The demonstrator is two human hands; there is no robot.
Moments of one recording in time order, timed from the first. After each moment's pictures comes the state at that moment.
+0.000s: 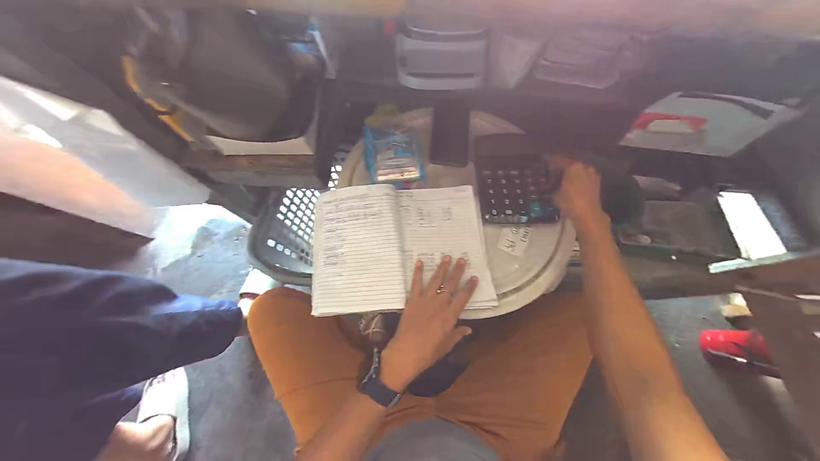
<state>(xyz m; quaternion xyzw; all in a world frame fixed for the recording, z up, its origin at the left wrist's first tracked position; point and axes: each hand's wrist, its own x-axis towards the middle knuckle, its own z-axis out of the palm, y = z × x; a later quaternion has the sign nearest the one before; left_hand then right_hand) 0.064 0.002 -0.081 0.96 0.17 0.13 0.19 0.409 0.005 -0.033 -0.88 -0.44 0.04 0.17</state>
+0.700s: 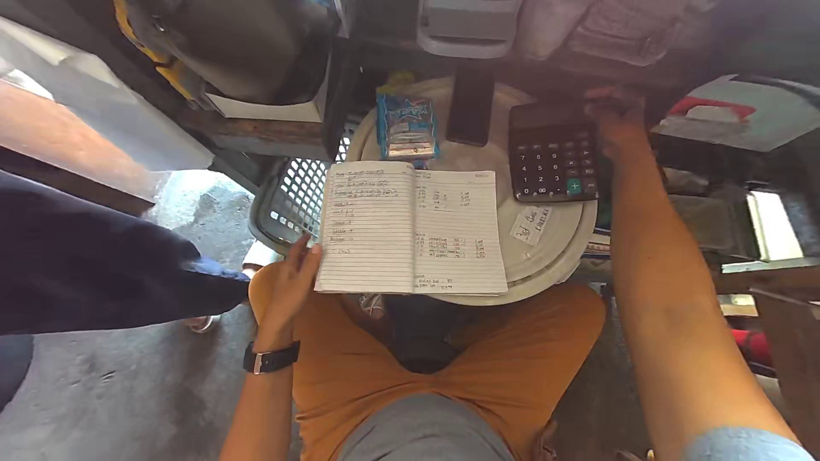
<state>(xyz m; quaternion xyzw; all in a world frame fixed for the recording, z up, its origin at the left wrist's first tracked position) -0.082 0.100 -0.104 0.59 0.54 0.27 0.54 0.505 0.062 -0.042 -0.75 -0.45 0.13 0.47</state>
